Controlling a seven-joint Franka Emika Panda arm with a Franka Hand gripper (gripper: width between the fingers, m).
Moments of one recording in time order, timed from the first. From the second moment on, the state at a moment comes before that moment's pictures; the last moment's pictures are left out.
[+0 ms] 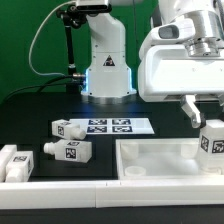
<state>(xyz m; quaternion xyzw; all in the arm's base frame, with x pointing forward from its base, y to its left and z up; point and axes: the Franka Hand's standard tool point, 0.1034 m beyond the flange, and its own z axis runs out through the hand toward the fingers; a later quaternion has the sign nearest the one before) 0.630 0.110 0.097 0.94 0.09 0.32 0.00</state>
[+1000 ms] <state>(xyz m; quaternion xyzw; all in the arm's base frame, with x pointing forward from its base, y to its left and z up) 0.633 0.125 0.089 0.99 0.01 0.10 -0.07</state>
